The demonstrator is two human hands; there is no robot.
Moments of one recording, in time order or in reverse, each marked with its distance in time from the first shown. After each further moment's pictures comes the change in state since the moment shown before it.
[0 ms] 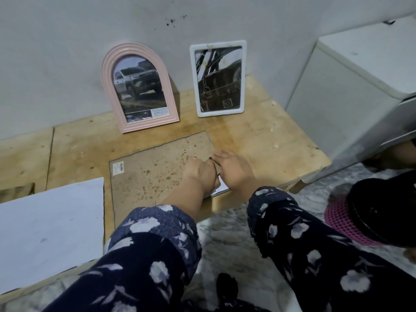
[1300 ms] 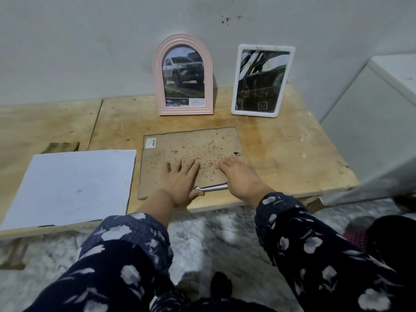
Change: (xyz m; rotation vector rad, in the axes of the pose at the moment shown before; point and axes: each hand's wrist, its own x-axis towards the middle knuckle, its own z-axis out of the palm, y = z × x) left_hand -0.091 -0.053 0.077 -0.315 -0.084 -0.211; right_hand -0.014 -0.044 -0.003 -0.187 -0.238 -0.220
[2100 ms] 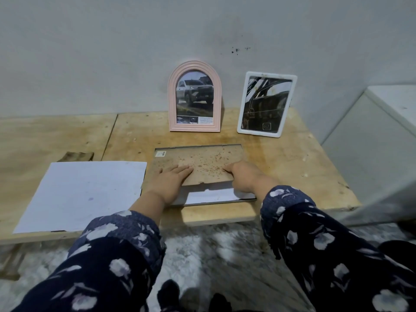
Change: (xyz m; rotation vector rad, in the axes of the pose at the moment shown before) left_hand -0.023 -0.044 -0.029 -0.195 0.095 -0.083; right_hand 0.014 -0.007 -0.057 0.051 -0.107 0.070
